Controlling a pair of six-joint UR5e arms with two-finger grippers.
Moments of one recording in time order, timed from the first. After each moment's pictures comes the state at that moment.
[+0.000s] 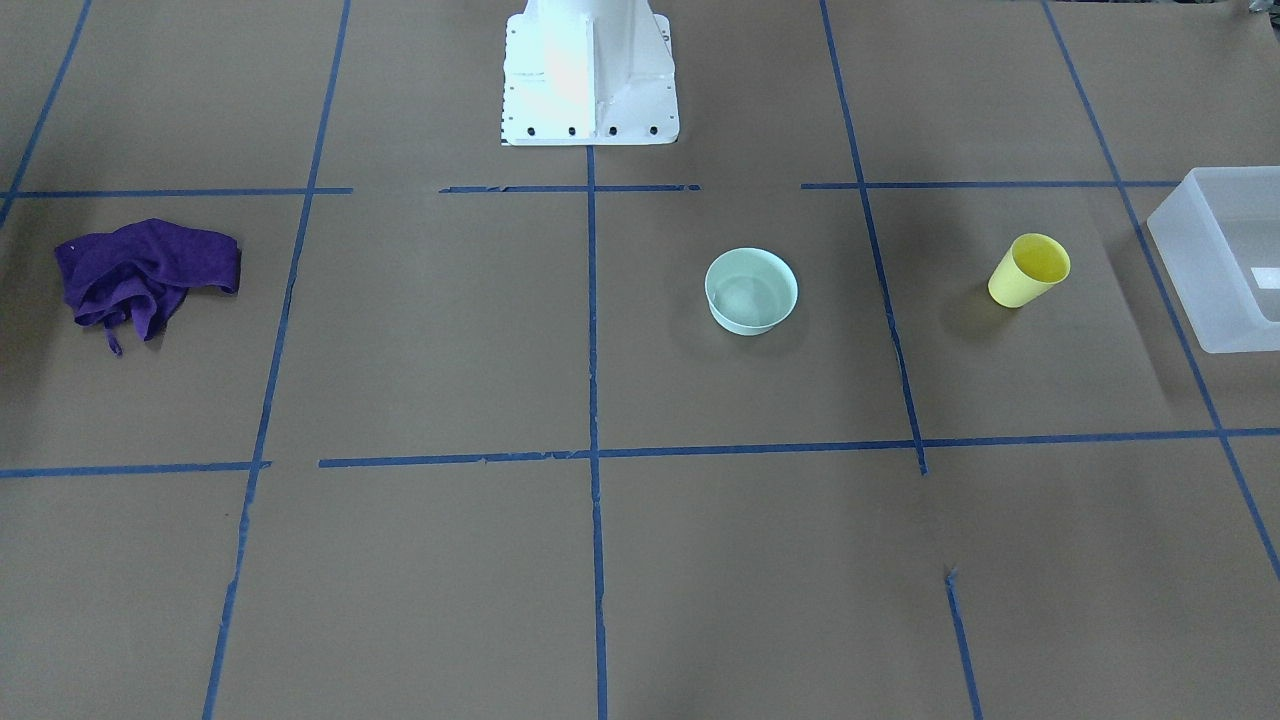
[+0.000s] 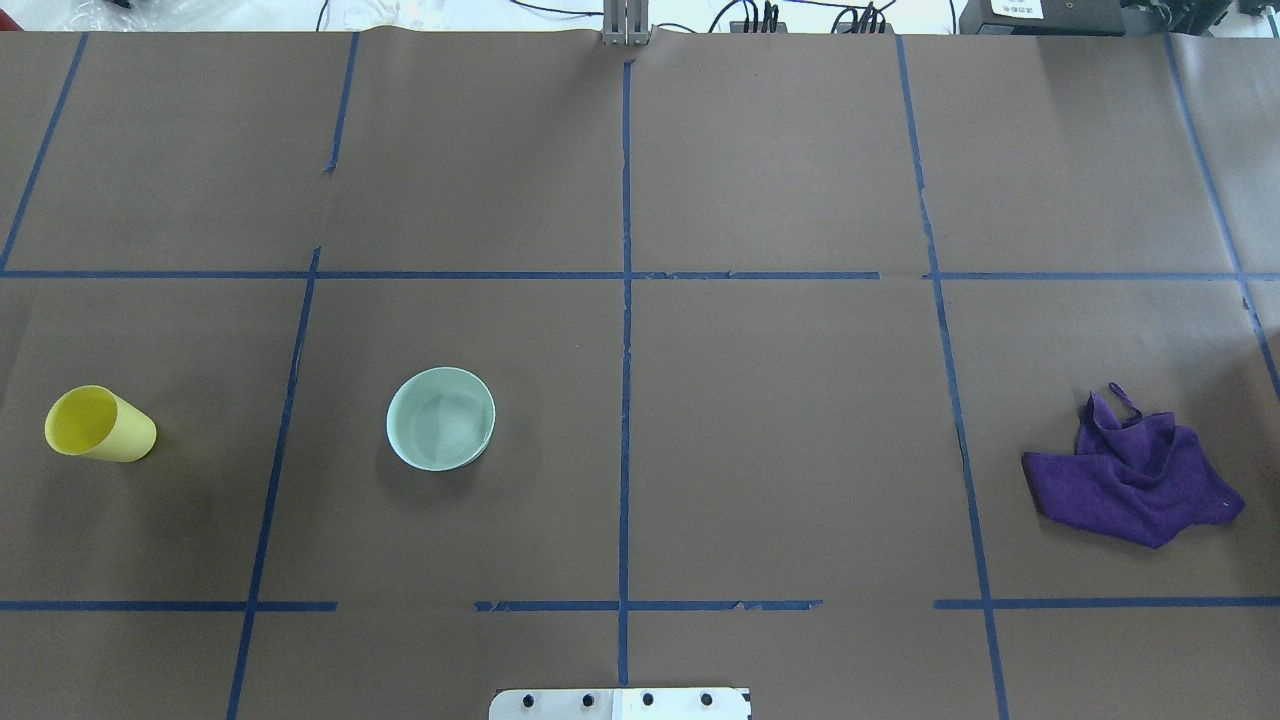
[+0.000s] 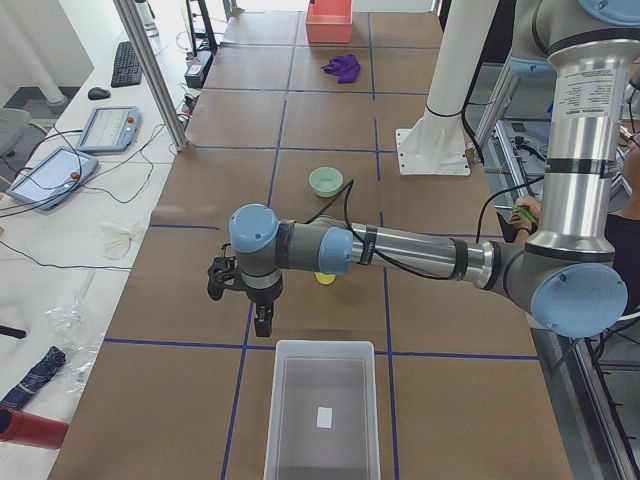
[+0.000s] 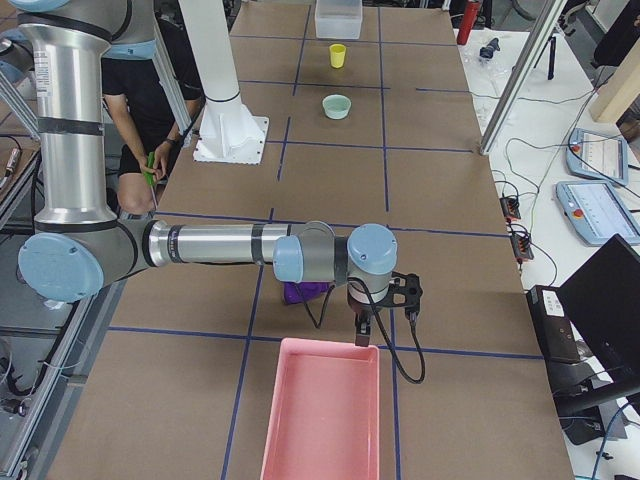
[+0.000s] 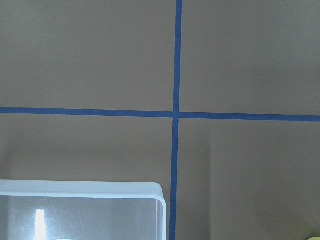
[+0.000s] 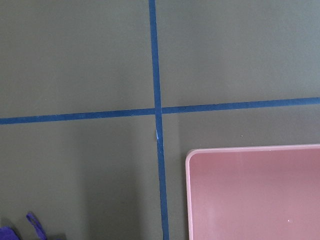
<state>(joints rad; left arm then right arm) -1.55 -1.59 -1.70 -1.53 -2.33 -0.10 1.60 -1.60 1.66 -1.58 2.35 0.09</state>
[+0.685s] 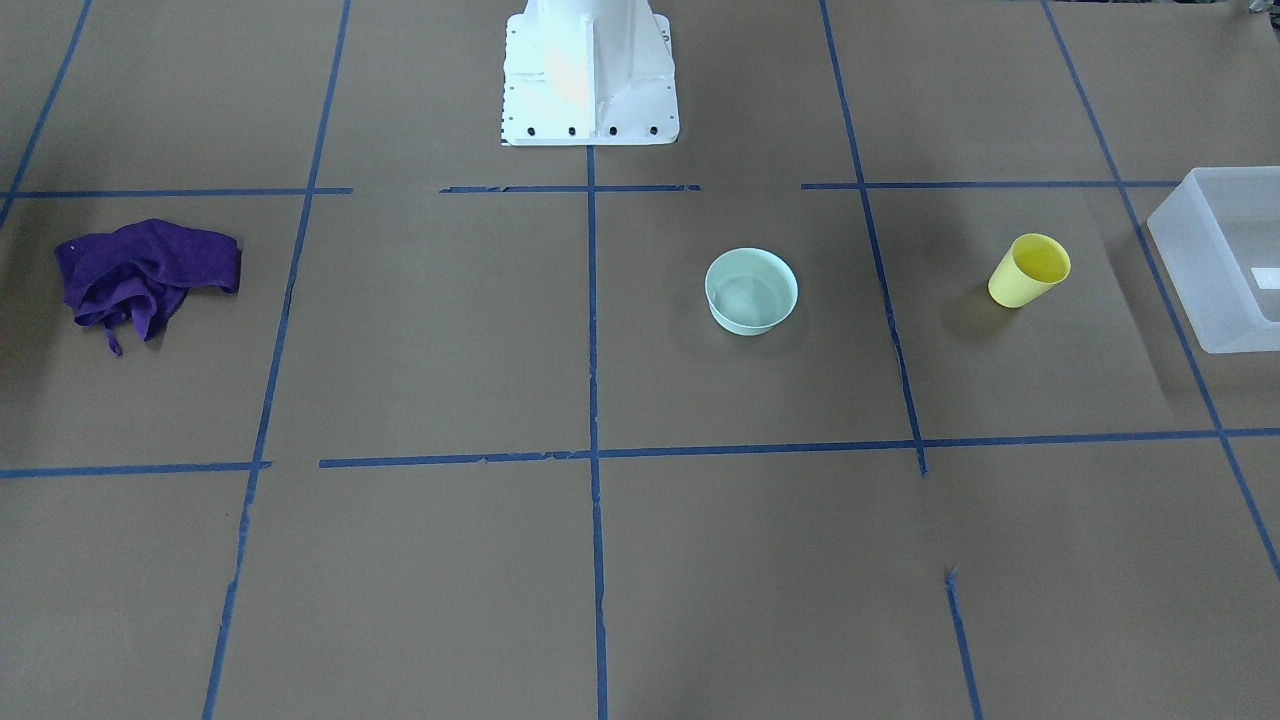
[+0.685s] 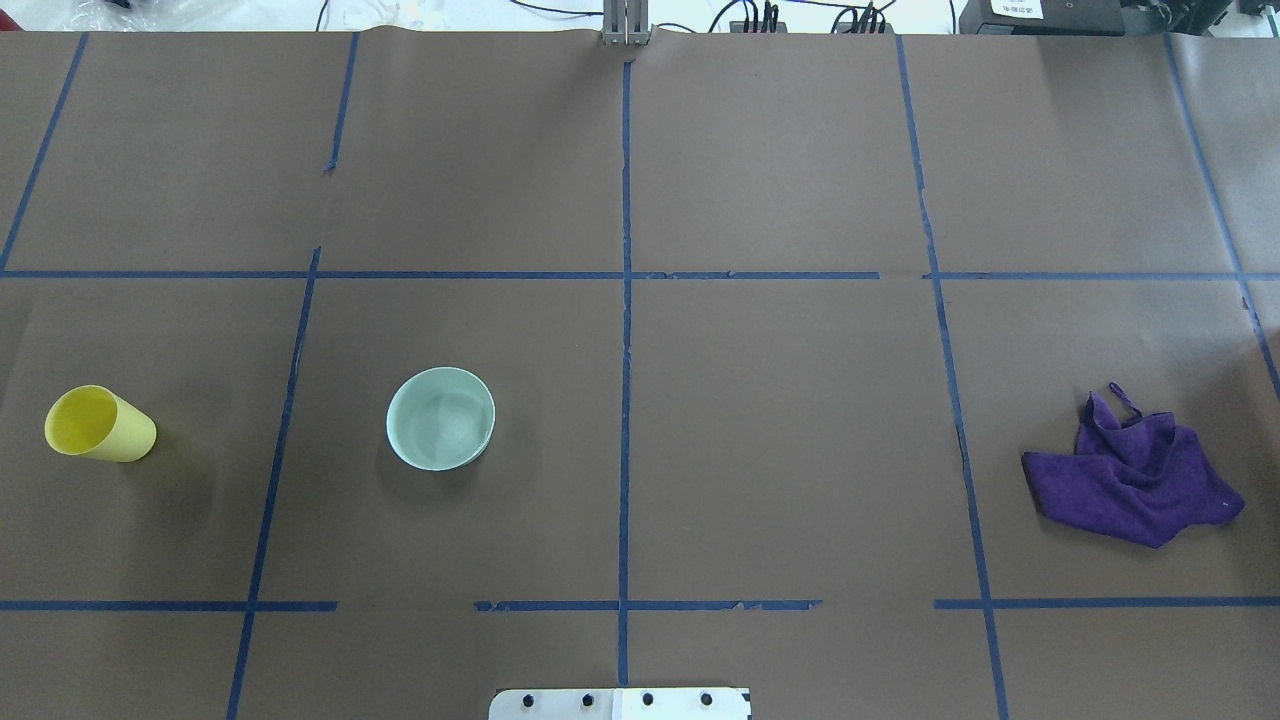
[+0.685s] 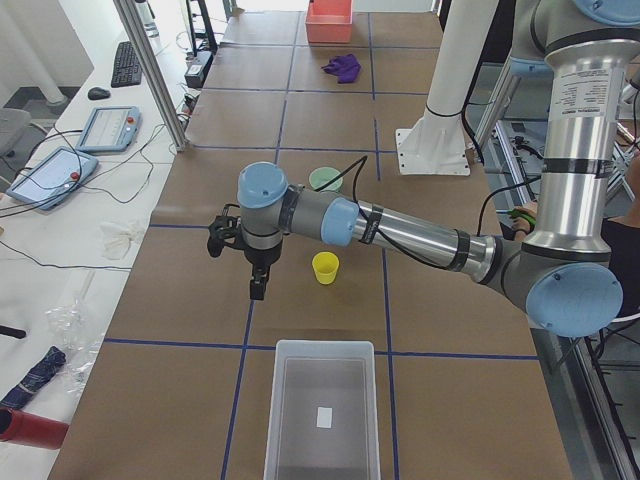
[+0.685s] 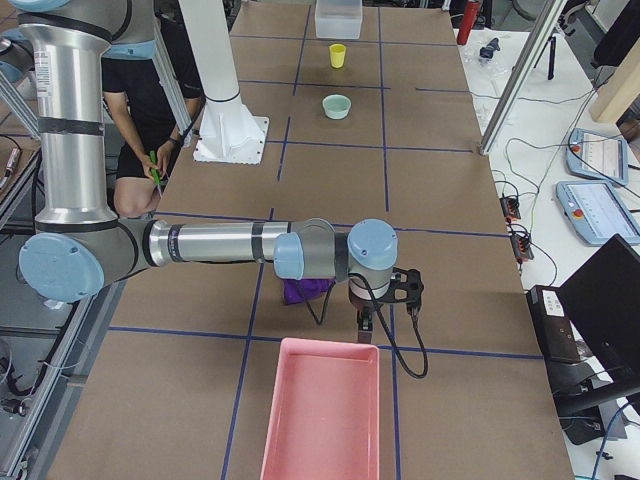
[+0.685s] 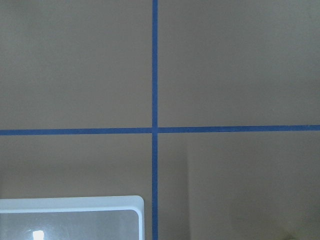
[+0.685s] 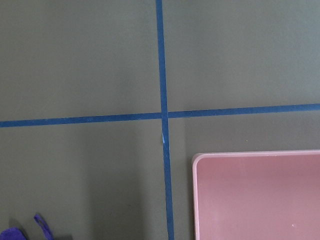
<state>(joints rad) -1.49 -1.59 -1.86 -1.56 -2.33 -0.23 1.60 -1.59 1.67 -1.58 2.36 0.10</state>
